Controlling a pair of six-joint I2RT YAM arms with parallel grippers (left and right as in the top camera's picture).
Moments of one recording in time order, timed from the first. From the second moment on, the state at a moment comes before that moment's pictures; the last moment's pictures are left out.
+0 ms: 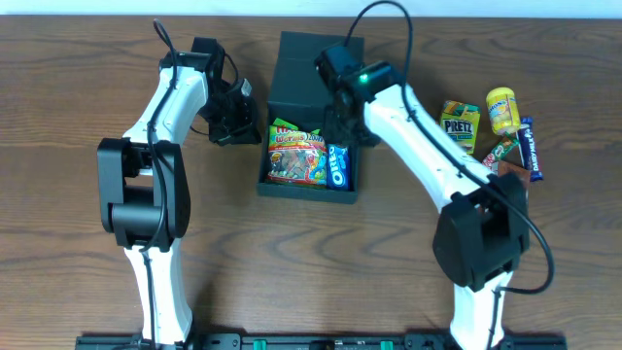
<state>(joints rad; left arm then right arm) -0.10 2.21 1.76 -1.12 0.52 -0.23 0.50 2.07 1.85 -1.15 0.08 0.58</state>
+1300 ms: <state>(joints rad) -0.10 2.21 1.76 -1.12 0.52 -0.23 -0.02 2.13 1.72 -0.91 0.15 0.39</state>
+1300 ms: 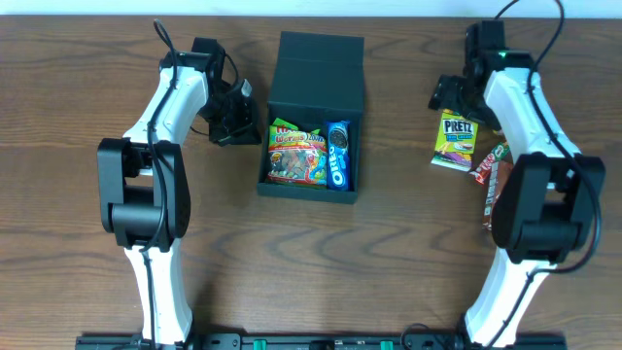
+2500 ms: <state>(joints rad) -0.10 2.21 1.76 -1.18 0.52 -0.25 -0.09 2.25 1.70 -0.85 0.06 0.45</state>
